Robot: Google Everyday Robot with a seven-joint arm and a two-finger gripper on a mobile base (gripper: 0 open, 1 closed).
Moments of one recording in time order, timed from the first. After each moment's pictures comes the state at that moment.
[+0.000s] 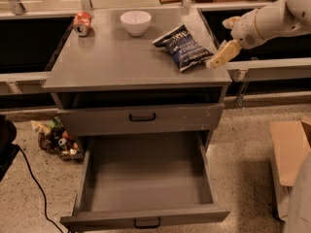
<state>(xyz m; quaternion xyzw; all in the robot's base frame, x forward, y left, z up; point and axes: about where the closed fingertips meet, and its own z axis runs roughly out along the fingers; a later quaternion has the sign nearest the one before) 0.731 -0.202 0.904 -0.52 0.73 0.10 0.43</state>
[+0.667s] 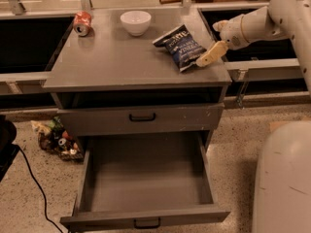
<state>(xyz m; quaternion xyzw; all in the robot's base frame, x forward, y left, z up) 0.780 -0.184 0.878 -0.51 0.73 0.13 0.44</state>
